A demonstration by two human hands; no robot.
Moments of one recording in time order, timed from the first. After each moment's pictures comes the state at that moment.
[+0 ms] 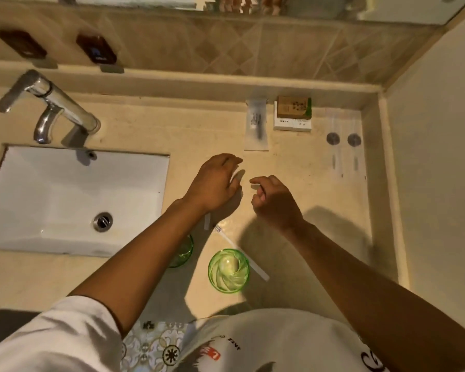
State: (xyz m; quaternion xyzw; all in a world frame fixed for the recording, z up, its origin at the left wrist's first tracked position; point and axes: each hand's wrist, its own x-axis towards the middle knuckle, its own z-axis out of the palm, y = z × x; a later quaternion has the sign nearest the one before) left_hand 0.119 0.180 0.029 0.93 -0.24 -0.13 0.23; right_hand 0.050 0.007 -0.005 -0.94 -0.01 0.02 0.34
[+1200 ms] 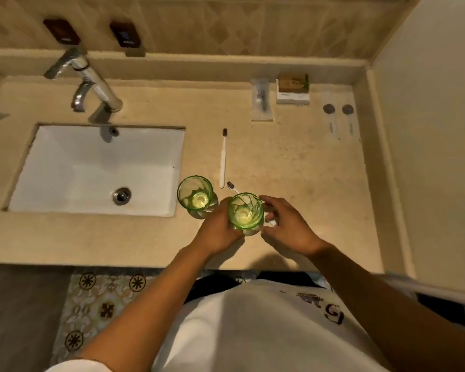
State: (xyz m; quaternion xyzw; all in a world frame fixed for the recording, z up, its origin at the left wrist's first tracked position) left_hand -0.083 0.237 0.015 0.86 -0.10 -0.26 0.43; right_hand -0.116 0.029 -0.004 -0.86 0.06 0.19 0.47
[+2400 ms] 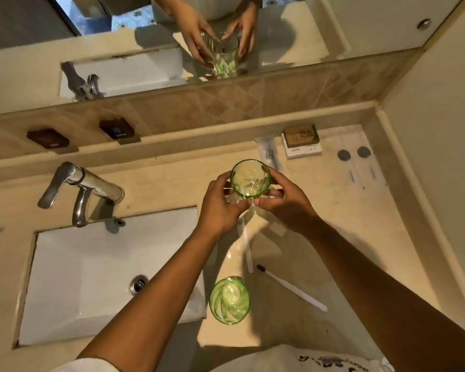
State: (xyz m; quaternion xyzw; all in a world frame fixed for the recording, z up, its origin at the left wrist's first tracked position) left_hand 0.173 0.233 0.057 0.85 -0.05 -0.19 0.50; right_hand 0.120 0.057 0.051 -0.74 0.14 0.09 0.65
